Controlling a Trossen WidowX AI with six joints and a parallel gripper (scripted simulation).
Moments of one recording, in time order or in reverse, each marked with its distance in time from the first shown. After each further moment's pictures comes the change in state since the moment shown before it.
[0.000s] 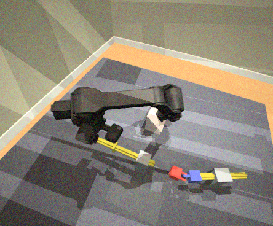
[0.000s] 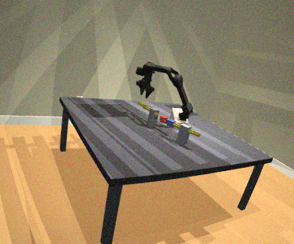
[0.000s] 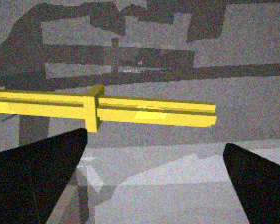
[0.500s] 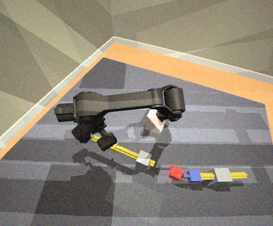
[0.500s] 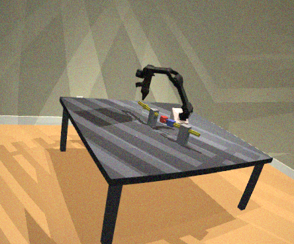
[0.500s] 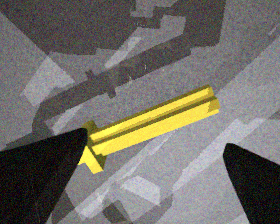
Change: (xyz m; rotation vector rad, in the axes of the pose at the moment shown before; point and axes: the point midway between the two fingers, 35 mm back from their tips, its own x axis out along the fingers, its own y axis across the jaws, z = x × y) arm 0.021 -0.005 0.000 0.470 -0.034 0.006
